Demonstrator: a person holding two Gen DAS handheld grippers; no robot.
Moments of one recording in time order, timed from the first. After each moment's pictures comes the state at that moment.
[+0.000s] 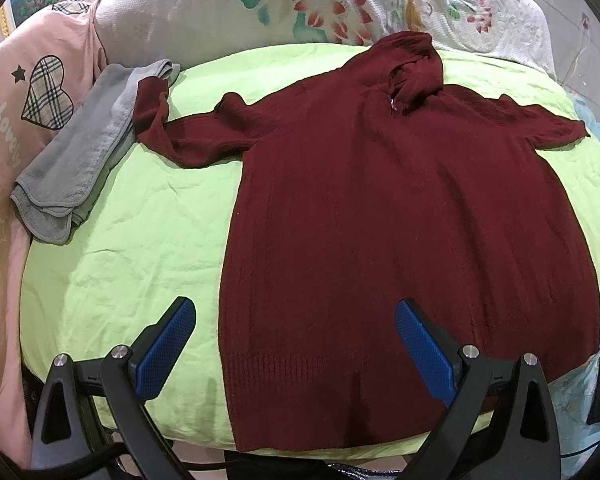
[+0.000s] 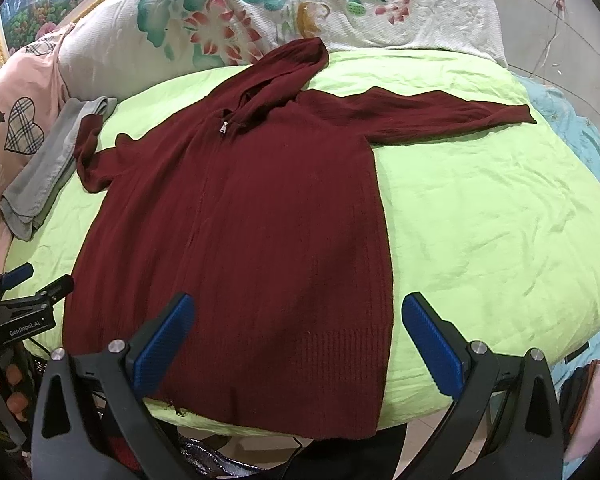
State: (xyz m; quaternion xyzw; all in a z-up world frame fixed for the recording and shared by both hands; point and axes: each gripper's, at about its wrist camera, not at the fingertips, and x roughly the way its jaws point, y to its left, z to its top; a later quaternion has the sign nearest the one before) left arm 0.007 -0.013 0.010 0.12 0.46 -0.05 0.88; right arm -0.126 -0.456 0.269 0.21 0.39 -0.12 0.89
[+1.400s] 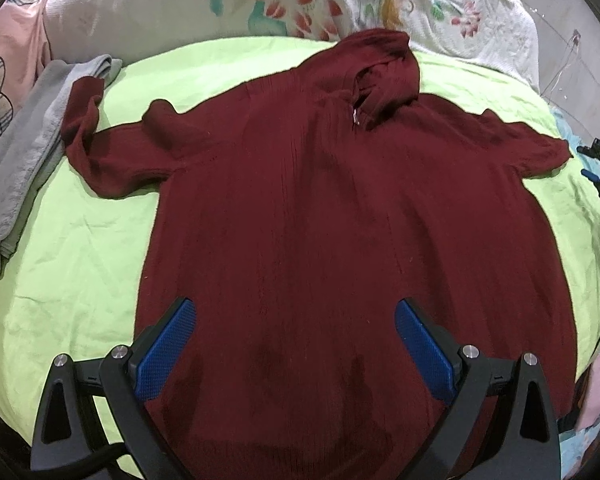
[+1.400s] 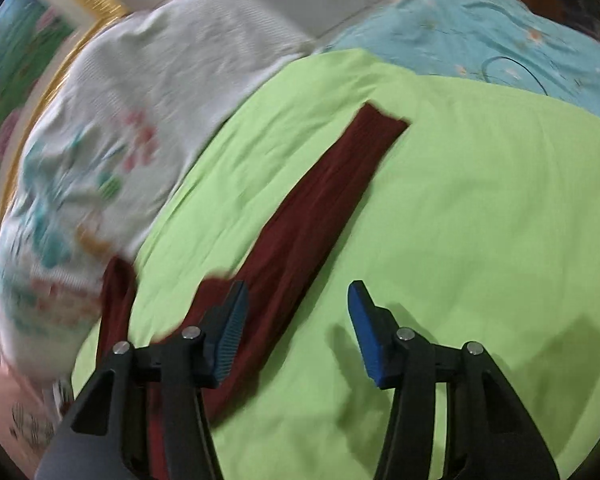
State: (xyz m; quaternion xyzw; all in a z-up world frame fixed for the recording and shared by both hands) left arm 0.089 -0.059 -0.014 0.07 0.48 -0.13 0.87; right arm -0.051 -0.725 0.033 0.51 0.22 -0.27 0.79
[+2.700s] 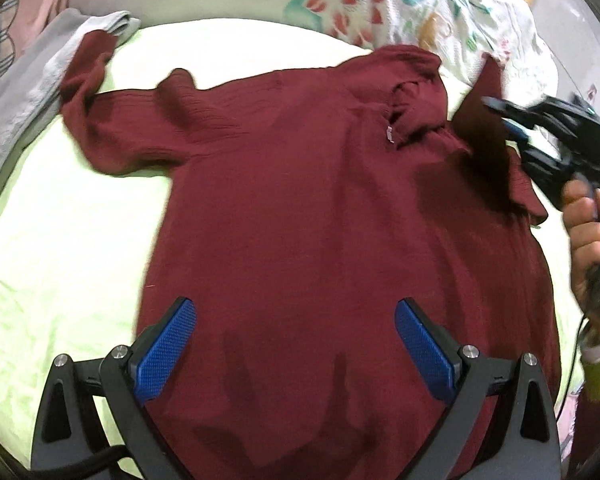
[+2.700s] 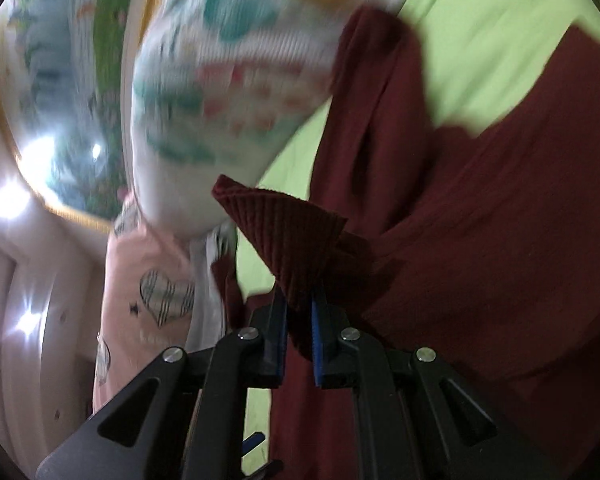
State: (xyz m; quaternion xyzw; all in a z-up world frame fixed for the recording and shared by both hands) left arm 0.120 -0.014 -0.023 -0.02 0.49 -0.13 0.86; right arm 0.169 -0.417 0.077 0.54 0.27 0.17 0.77
